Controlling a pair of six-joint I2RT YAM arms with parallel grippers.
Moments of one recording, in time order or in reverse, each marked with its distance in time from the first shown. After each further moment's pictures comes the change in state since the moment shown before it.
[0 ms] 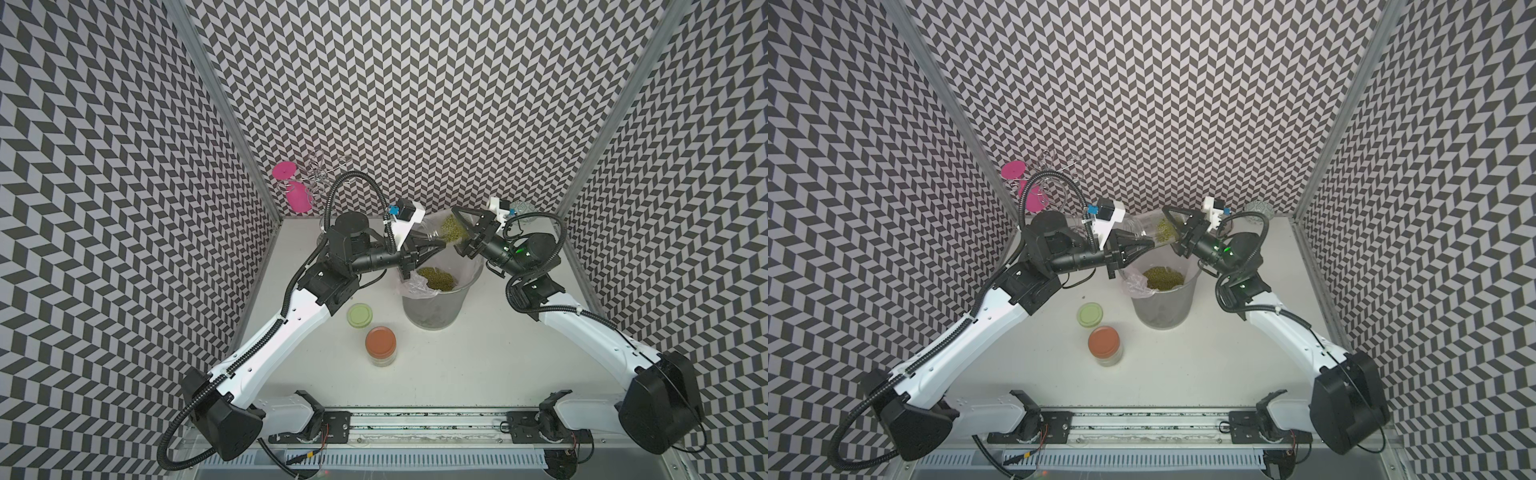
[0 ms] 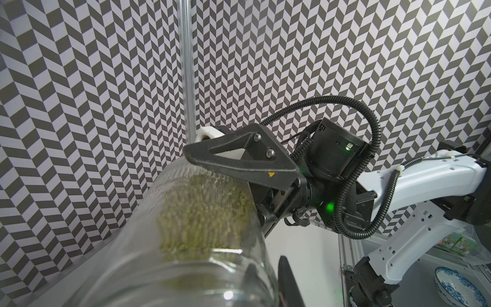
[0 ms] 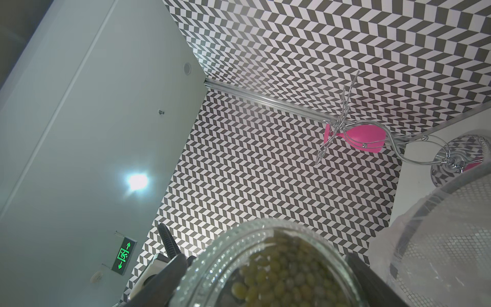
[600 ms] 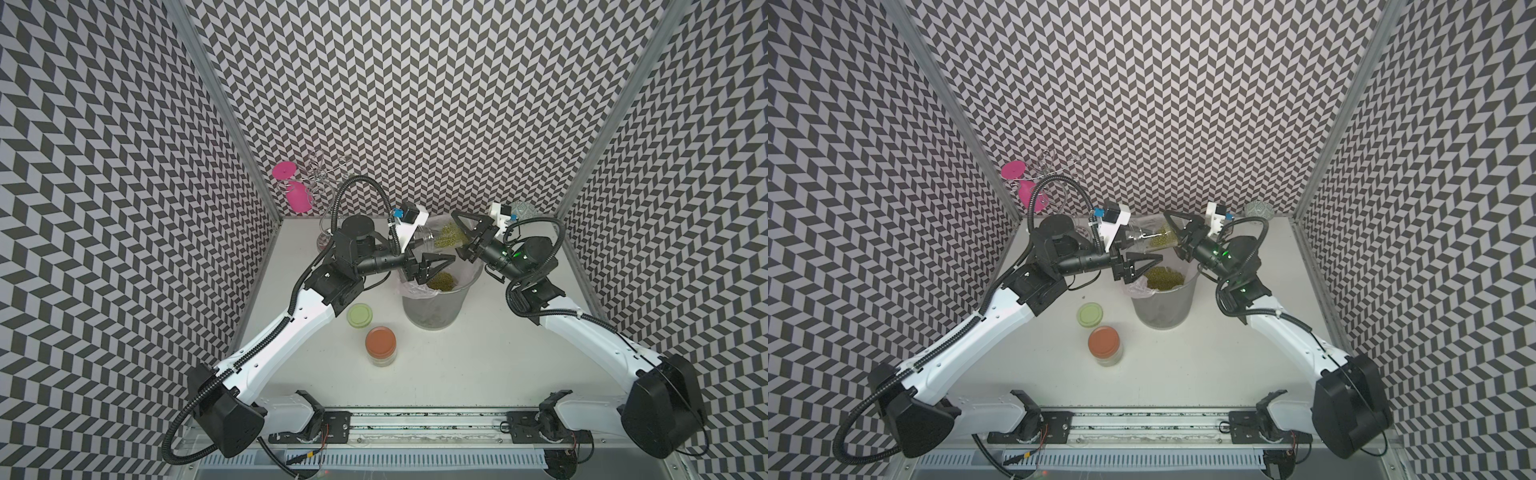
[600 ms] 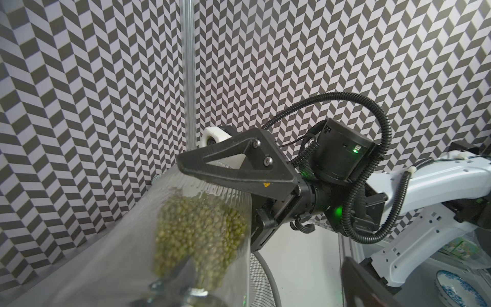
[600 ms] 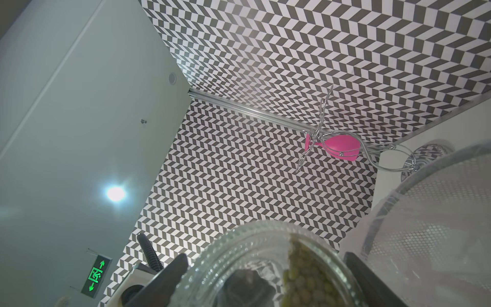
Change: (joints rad) left arm -0.011 0.015 -0.037 0.037 -0.029 -0.016; right arm -0.001 -0.024 -0.046 -0.056 0.080 -0.054
